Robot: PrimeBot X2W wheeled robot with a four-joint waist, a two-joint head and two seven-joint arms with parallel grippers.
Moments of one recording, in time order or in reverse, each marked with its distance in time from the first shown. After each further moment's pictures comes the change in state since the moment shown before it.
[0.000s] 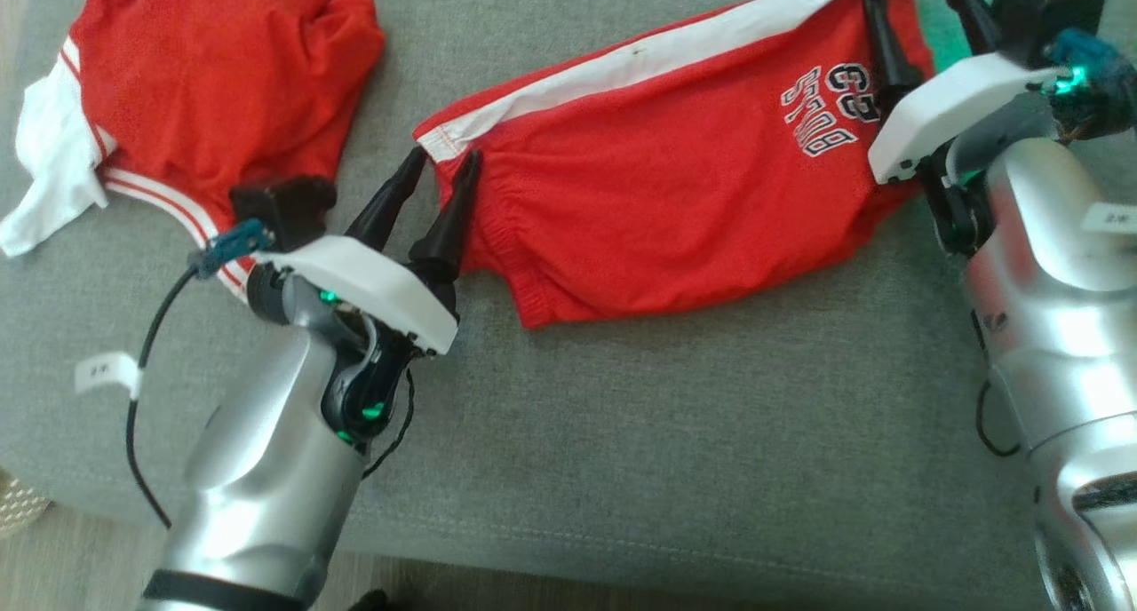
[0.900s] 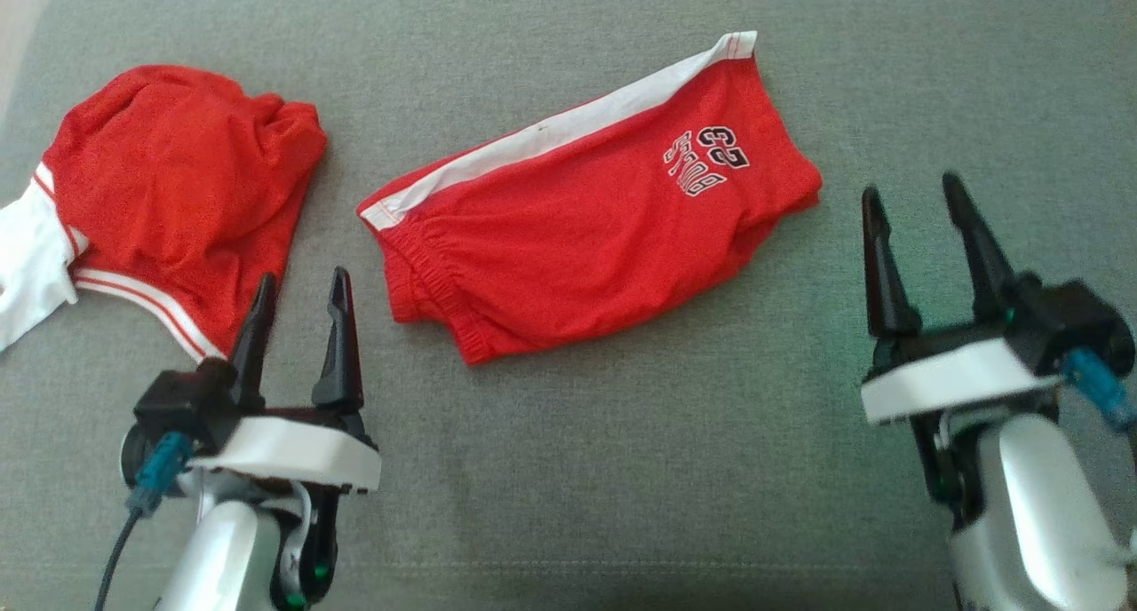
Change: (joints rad) left arm 0.420 0.044 0.190 -0.361 0.324 0.231 -0.151; right arm 0.665 0.102 -0.172 -0.727 -0.114 0.000 -0.019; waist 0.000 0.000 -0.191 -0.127
